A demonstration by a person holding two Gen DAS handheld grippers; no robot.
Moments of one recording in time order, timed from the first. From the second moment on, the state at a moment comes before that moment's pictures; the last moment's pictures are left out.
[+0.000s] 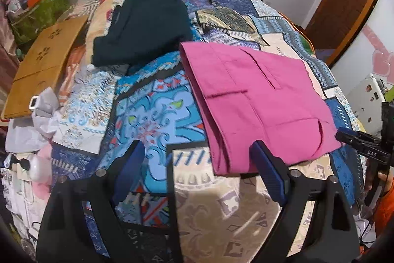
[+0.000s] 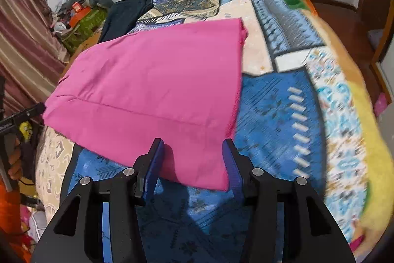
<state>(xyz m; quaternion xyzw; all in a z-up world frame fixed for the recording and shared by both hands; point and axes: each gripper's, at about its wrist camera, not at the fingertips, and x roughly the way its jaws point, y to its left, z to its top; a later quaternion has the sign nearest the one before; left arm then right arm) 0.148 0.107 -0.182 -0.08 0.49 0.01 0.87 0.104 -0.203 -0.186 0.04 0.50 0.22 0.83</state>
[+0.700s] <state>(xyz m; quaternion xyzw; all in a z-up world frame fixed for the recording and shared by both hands) 0.268 0.121 -0.173 -0.09 0.48 0.01 0.87 0.229 -0.205 -0.148 0.03 0.45 0.20 0.87</state>
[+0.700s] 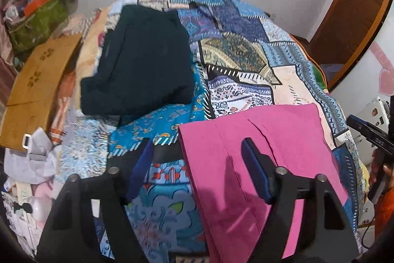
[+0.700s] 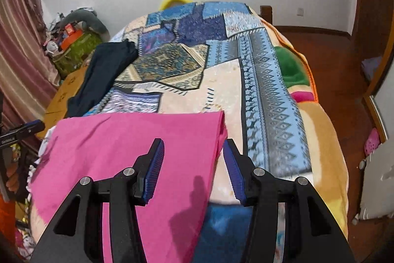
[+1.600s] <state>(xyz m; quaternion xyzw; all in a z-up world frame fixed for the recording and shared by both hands) 0.284 0.134 -0.216 -0.11 0.50 0.01 0.86 0.304 -0.165 -0.231 -0.08 0.50 0.18 0.84</state>
